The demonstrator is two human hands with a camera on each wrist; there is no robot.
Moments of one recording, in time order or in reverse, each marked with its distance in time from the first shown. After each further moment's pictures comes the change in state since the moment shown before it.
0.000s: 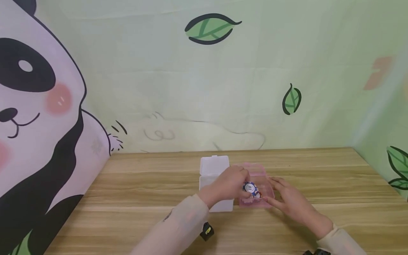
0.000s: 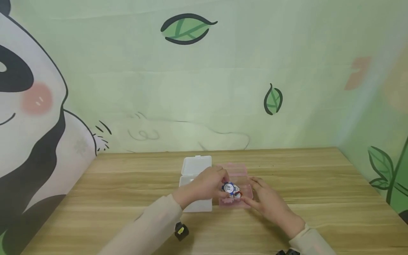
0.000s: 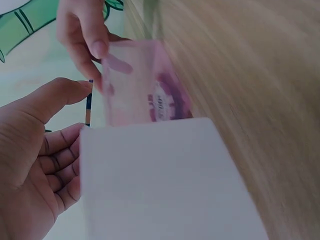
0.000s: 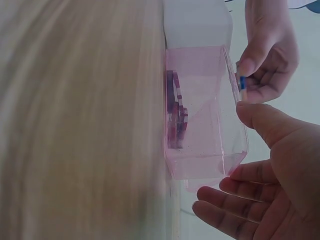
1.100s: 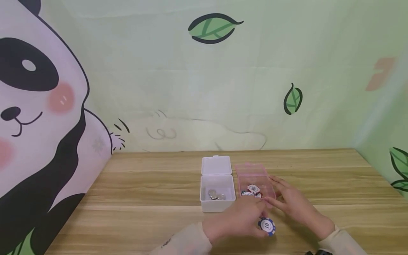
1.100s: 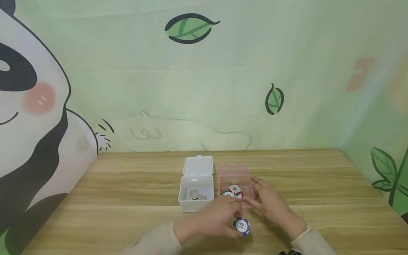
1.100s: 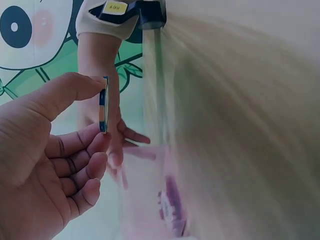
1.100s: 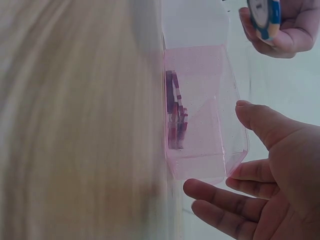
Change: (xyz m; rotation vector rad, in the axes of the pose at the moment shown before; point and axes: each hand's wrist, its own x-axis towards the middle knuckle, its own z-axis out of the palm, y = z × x) left_hand -0.044 0.058 0.024 0.032 0.045 0.201; right_hand -0.003 0.005 0.007 0.058 0.000 0.005
